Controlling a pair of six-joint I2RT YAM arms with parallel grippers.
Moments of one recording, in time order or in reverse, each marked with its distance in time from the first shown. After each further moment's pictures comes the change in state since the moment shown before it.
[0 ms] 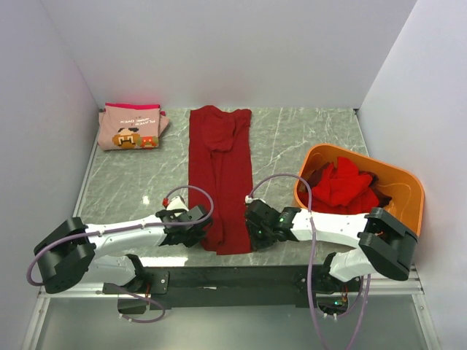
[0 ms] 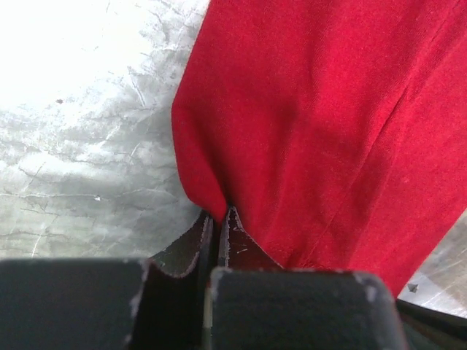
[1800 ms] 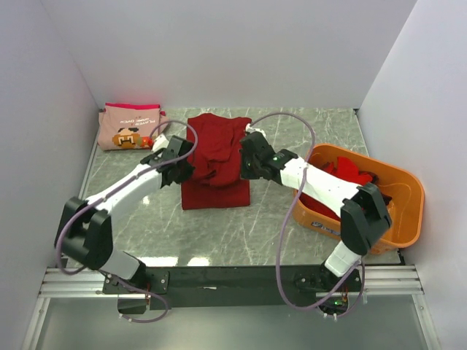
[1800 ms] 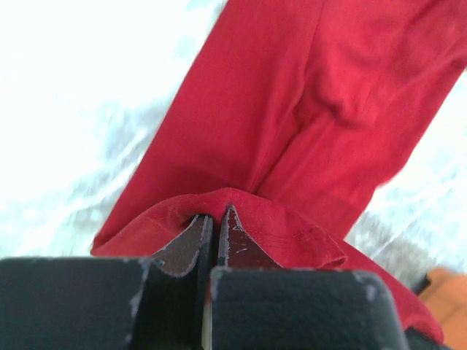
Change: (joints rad) left arm 0.503 0.179 0.471 0.000 -0.005 0.422; right arm -0.315 0.244 0.600 -0.053 0.166 -0.144
